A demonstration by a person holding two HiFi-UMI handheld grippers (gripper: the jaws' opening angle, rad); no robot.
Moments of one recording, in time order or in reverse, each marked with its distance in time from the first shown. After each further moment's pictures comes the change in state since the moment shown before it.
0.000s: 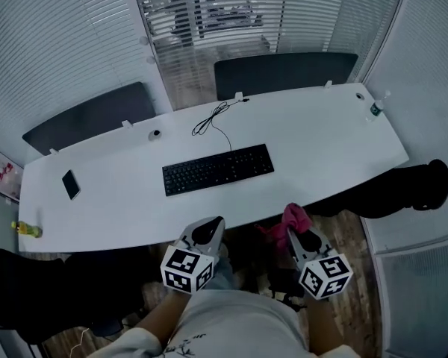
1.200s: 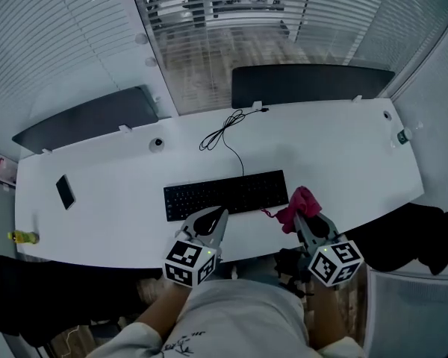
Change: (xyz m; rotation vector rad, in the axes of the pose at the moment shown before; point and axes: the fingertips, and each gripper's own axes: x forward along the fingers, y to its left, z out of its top) left arm 0.118 0.121 0.059 -0.073 0.020 0.048; right arm 0.176 -0.069 0.085 0.065 0.042 0.072
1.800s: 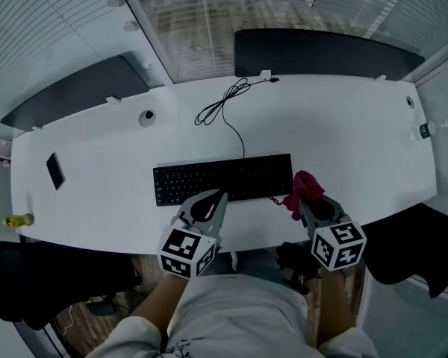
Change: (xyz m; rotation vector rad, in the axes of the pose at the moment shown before) left arm 0.055 0.025 -0.027 -0.029 0.081 0.068; right arm 0.064 -0.062 -0.045 -0.129 0.307 -0.010
